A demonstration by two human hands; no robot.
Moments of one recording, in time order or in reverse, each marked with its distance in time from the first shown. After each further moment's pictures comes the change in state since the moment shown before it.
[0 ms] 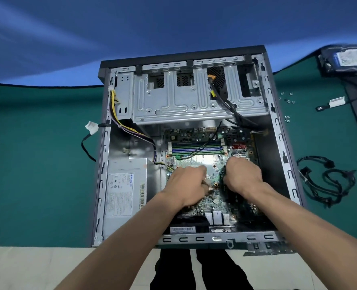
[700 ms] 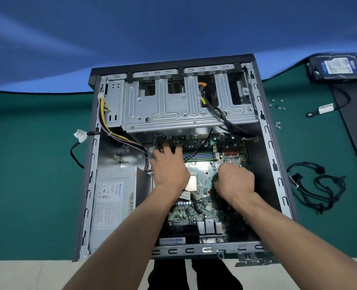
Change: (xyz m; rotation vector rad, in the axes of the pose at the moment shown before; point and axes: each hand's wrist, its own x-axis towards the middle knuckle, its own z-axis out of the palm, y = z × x) left_hand 0.040 -0.011 -0.004 0.212 0.268 -0.456; right_hand 0.001 -0.001 0.005 -0.029 0.068 0.029
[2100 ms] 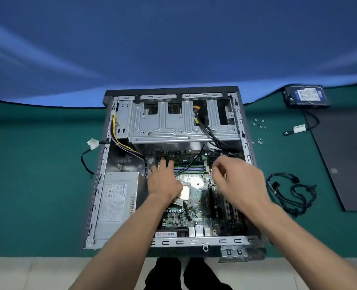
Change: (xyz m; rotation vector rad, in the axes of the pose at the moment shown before) left_hand -0.023 -0.009 -0.007 -0.079 -0.071 0.020; right_hand -0.064 0.029 -0.053 0.189 0.517 -0.313
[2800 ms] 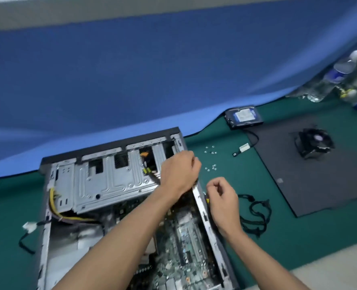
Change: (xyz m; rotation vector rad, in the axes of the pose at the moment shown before) left_hand 0.046 0.157 -0.099 -0.291 0.382 0.560; right_hand 0.020 0.062 0.003 0.947 0.377 0.539
